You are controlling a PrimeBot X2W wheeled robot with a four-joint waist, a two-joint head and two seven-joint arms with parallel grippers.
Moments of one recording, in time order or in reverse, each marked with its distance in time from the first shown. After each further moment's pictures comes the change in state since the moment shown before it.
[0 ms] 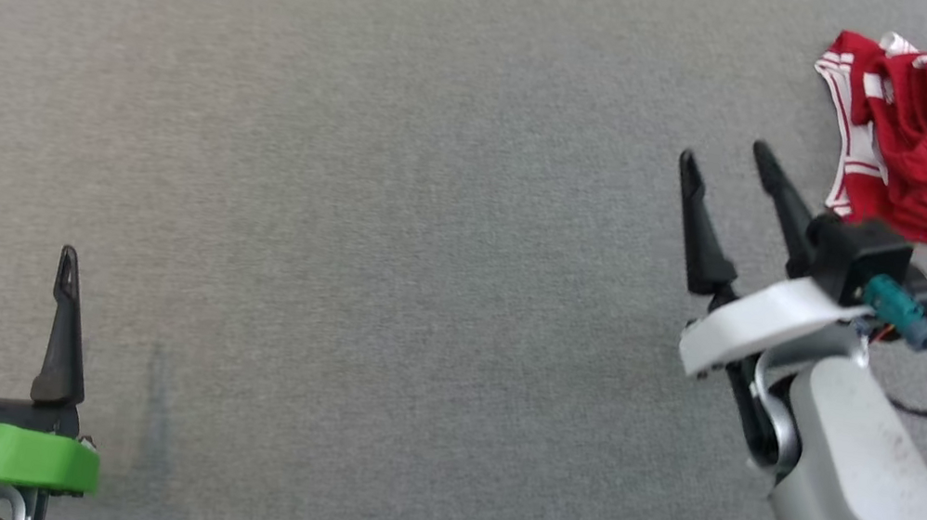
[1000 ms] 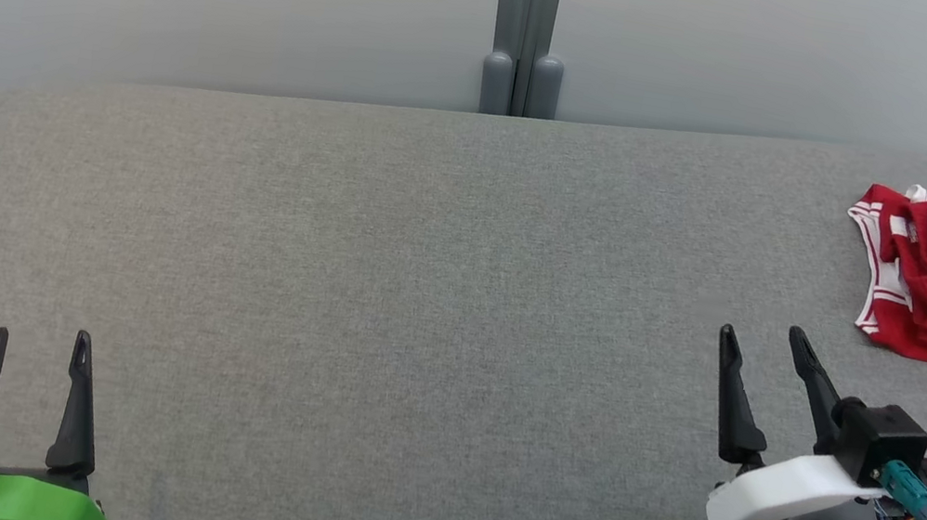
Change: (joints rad) left arm 0.054 -0.048 0.033 0.144 0.025 -0.034 0.000; right arm 0.371 0.060 -0.193 -0.147 -0.113 0.000 0.000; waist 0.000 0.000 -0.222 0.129
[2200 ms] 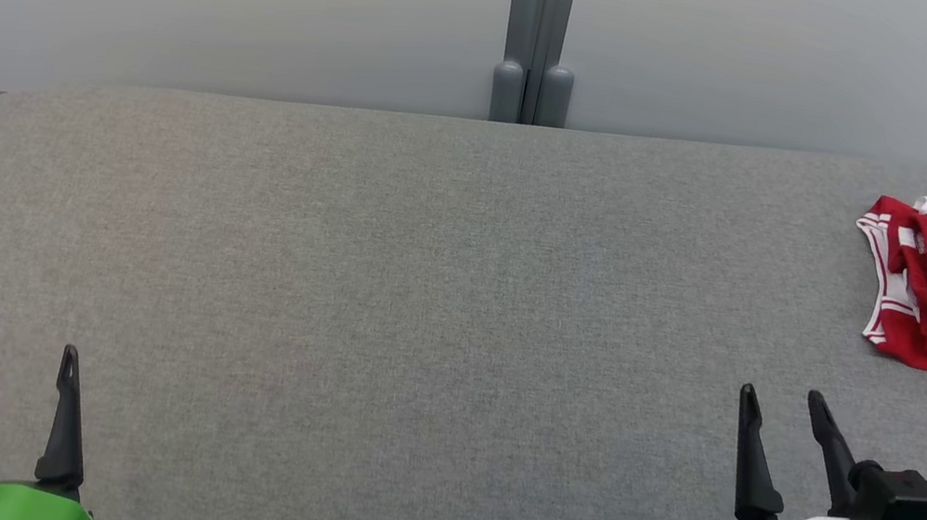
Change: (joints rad) left arm 0.002 -0.005 0.026 0.036 0.007 0.000 0.000; right arm 0.164 0.046 -0.095 -0.134 -0.044 0.000 0.051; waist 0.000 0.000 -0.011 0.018
